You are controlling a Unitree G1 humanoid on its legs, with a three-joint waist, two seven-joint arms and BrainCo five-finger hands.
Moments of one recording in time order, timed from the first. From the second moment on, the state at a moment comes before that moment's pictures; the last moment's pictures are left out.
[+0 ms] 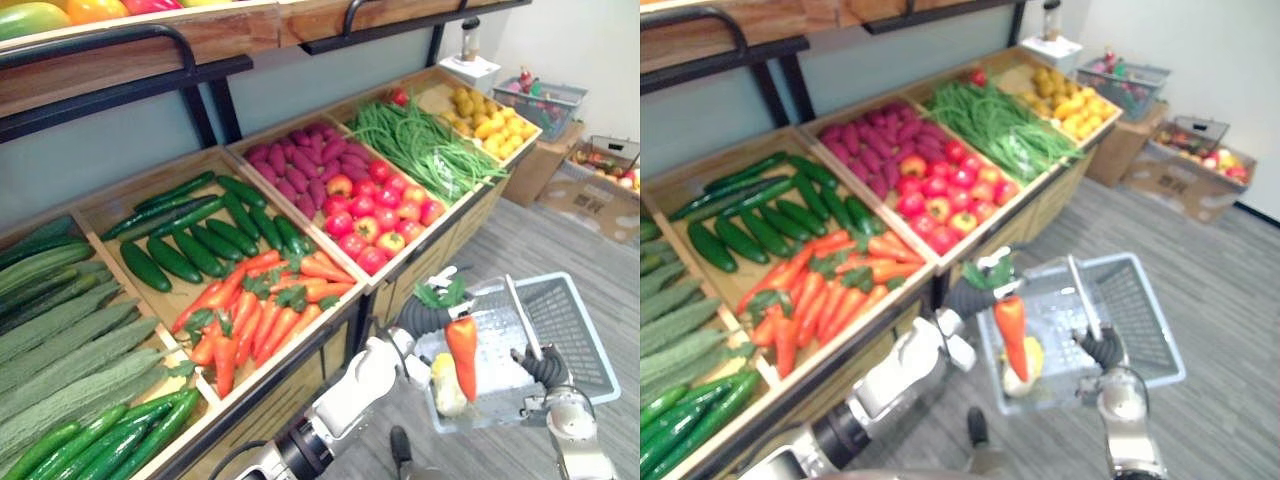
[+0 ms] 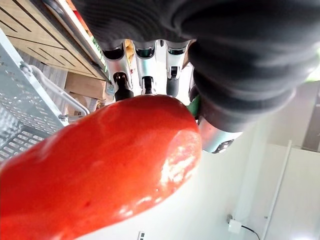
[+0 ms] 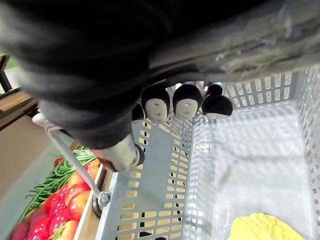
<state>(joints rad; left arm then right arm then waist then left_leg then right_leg) -0.31 0.03 -0.77 0.14 -0.34 -0.15 0.15 0.13 -0.29 -0.18 0.28 -0.17 0.00 -0.09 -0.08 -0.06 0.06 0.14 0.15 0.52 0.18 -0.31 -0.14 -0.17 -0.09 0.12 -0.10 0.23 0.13</state>
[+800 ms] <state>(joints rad) -0.36 -0.05 -0.81 0.35 -0.12 -0.14 0.20 0.18 -0.25 -0.10 0.21 -0.10 0.00 -0.06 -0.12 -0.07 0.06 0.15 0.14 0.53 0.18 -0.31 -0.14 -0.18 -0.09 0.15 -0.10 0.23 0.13</state>
